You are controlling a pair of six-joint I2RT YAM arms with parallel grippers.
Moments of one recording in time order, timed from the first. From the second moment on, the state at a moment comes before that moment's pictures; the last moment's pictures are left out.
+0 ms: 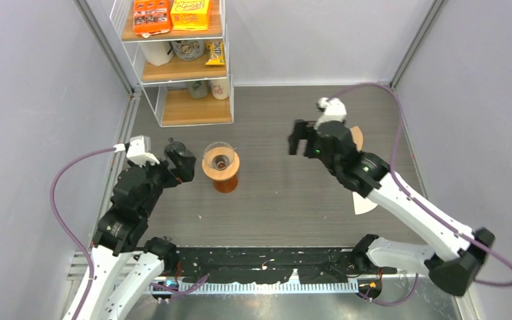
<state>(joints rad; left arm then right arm) -0.37 0.55 0.85 -0.55 -0.18 -0.47 0.79 1.16 1.20 -0.46 0.43 0.41</state>
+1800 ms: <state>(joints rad) -0.37 0.39 0.61 -0.27 0.01 -0.36 -0.21 1.35 0.65 -0.45 0.20 0.54</state>
